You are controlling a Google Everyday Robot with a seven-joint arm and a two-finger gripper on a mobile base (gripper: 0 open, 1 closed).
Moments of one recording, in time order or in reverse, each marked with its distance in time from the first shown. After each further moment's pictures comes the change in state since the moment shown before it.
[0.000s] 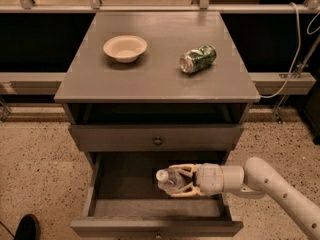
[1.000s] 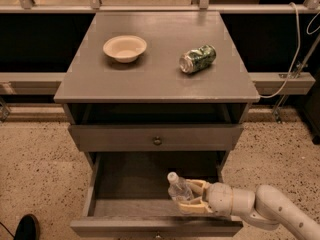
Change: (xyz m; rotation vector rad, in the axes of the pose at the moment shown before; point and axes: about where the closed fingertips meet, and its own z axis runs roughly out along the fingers) arm 0.056 0.035 -0.034 0.200 0.068 0.327
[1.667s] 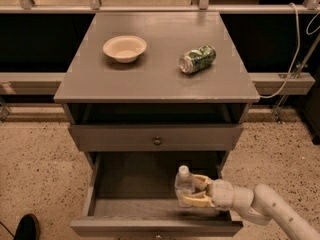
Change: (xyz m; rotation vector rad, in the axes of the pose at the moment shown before) arm 0.001 -0.023 -0.005 -0.034 -0.203 0.030
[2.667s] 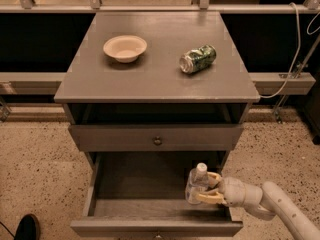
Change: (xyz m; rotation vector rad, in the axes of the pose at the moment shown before) arm -0.015 -0.012 -0.037 -0.072 -0.150 0.012
